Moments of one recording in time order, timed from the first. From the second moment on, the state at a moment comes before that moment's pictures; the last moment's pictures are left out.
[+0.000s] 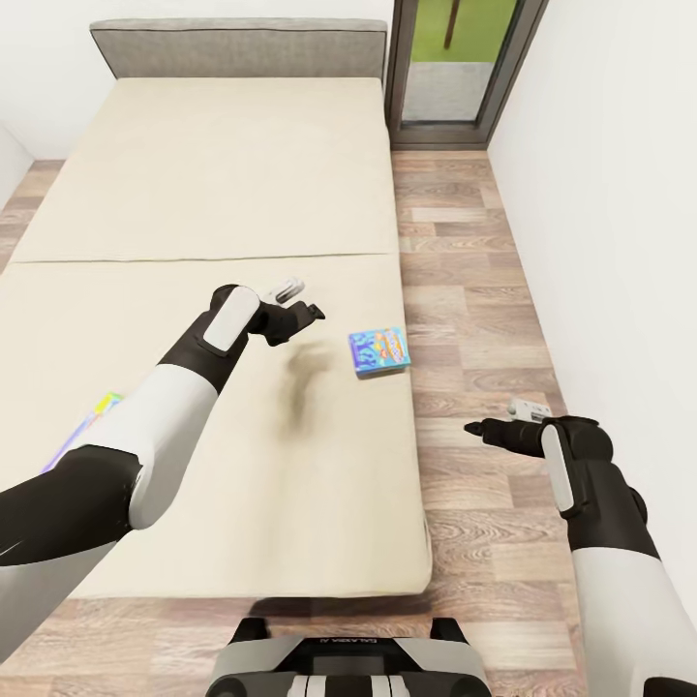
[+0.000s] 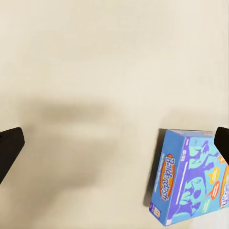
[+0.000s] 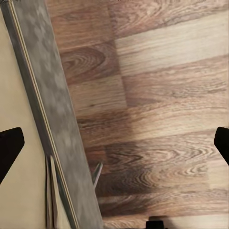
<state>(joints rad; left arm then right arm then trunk) -1.41 -0.10 -0.17 -0.62 0.96 0.75 0.43 -0.76 -0.09 -0.22 -1.25 -0.07 1.04 0.20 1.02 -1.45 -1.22</state>
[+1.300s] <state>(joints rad) -1.38 -0.09 -0.17 -0.62 0.97 0.74 0.43 -0.76 -0.09 -0.22 -1.26 -0.07 1.04 0.20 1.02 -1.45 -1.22</state>
